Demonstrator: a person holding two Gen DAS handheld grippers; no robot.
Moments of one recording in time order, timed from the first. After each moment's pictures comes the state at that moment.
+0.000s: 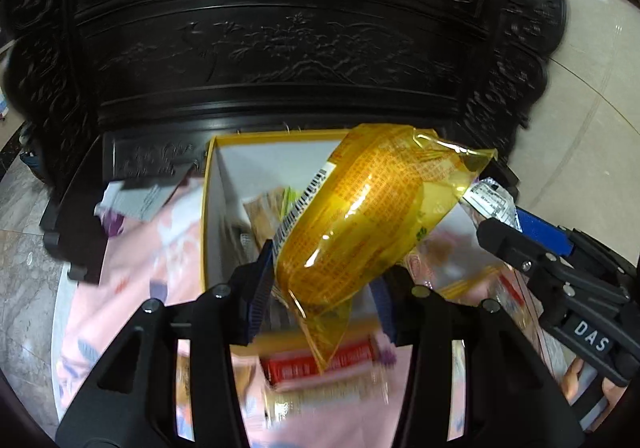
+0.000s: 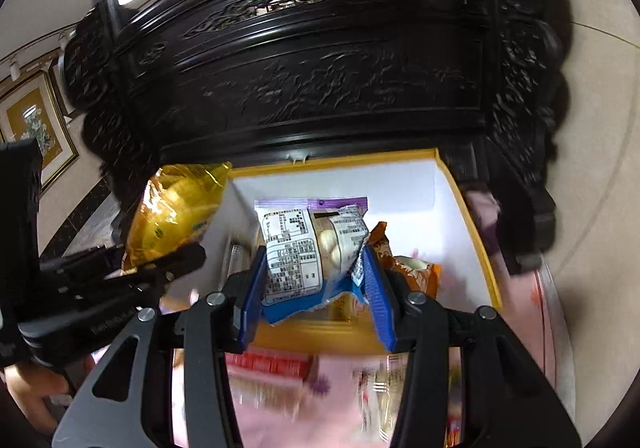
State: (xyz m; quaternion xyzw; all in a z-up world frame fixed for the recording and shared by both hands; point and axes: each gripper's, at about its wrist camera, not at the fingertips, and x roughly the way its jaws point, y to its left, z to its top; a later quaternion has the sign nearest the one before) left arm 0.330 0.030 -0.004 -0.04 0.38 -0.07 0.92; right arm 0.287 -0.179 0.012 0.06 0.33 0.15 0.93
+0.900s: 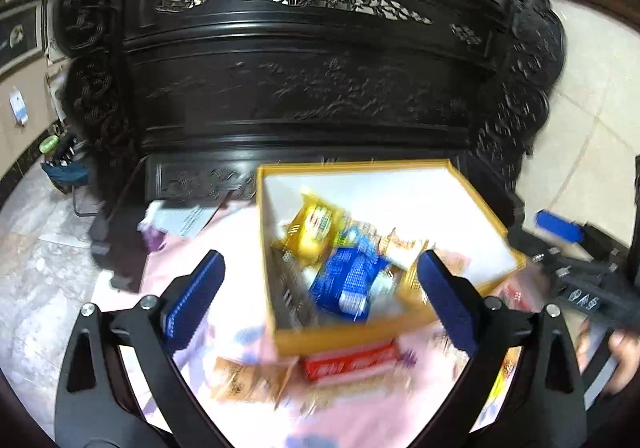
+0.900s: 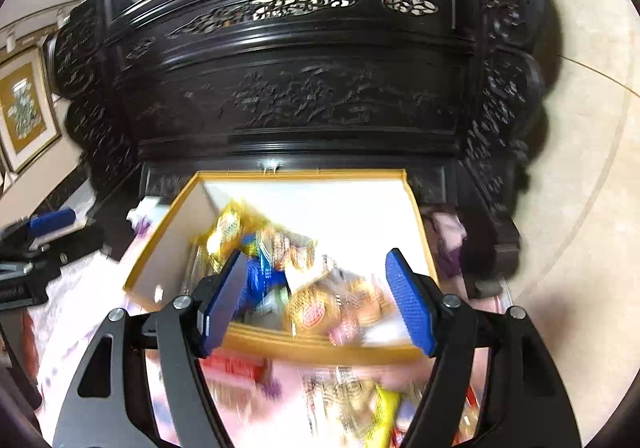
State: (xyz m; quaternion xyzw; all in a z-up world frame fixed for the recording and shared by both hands) left arm 0.265 0.060 0.022 -0.03 0.33 -0.04 0.94; right arm 0.263 -0.205 0.017 0.00 0.33 0.12 0.94
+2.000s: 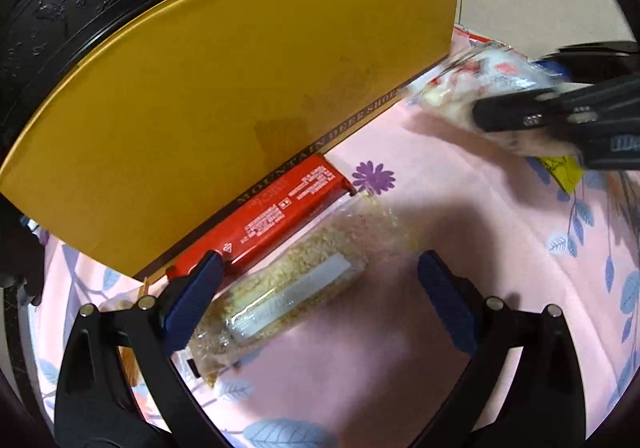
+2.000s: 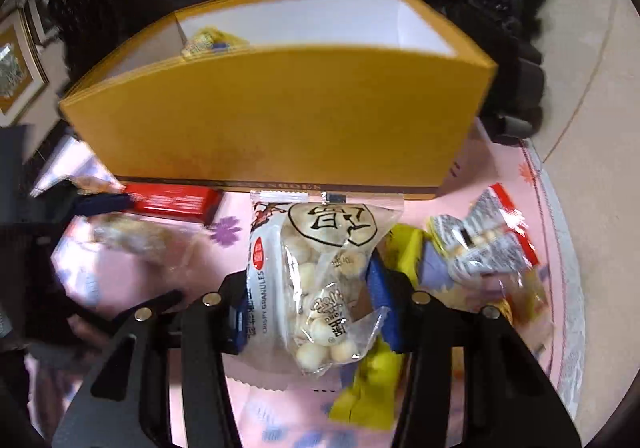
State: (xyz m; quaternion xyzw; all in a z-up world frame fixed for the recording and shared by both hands) left arm 0.252 -0.029 -0.171 0.18 0.43 -0.22 0.86; right arm 0.218 -0.213 -0.118 -0.01 0.45 0.11 0.89
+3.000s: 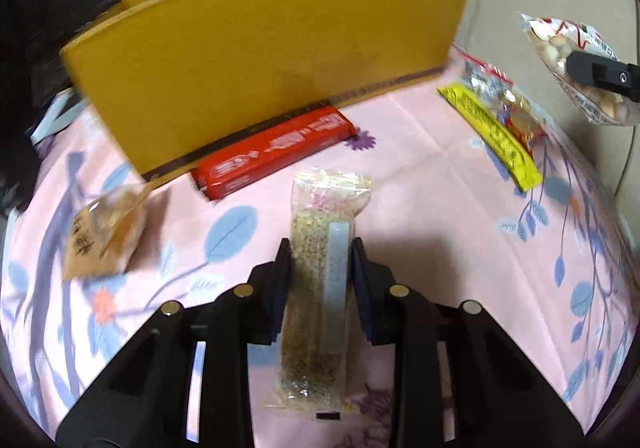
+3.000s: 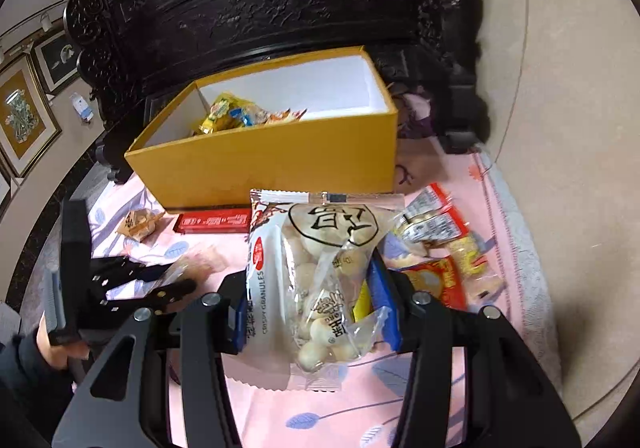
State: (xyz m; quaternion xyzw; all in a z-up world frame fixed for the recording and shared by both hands) left arm 0.203 0.008 -0.154 0.07 0.44 -0.18 0.88; right arm 0.154 -0.253 -0.053 0.04 0.39 0.10 0.91
